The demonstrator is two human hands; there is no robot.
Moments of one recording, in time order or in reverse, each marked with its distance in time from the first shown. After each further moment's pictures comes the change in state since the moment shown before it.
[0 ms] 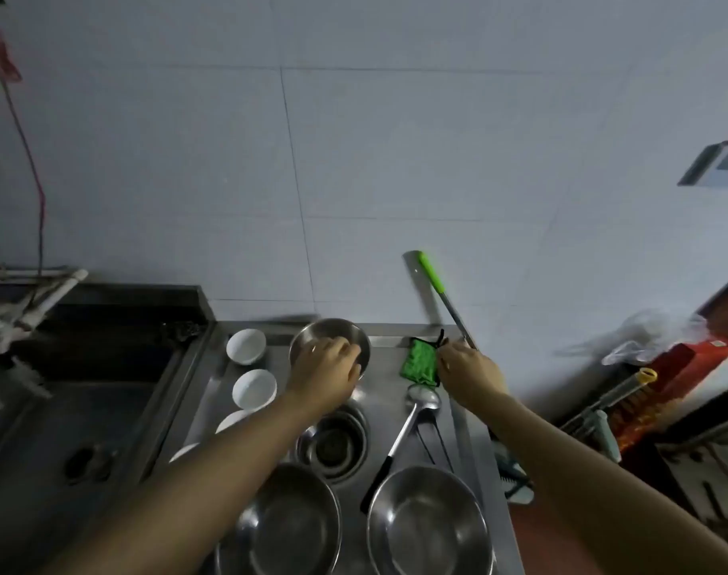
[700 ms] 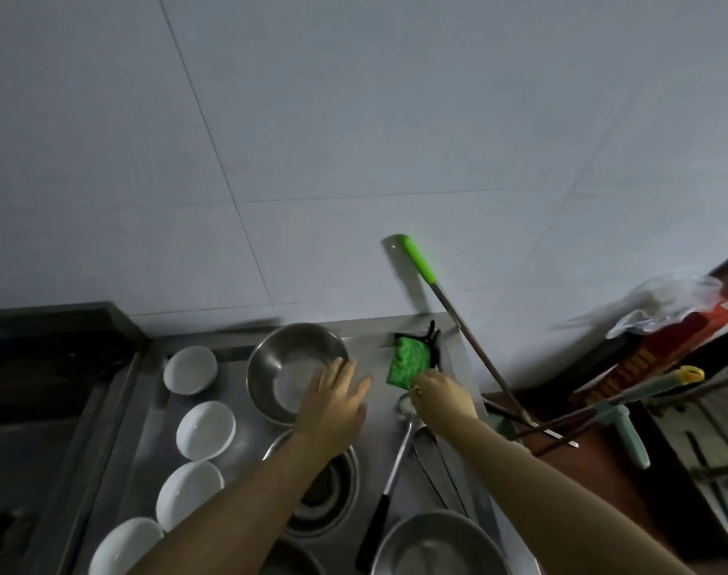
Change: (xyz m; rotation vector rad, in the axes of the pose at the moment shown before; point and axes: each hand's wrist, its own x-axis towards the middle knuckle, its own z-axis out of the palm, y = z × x) left_hand 0.079 0.004 0.150 -0.092 -0.292 0.103; right_hand 0.090 0.029 0.139 0.041 -0.233 0.140
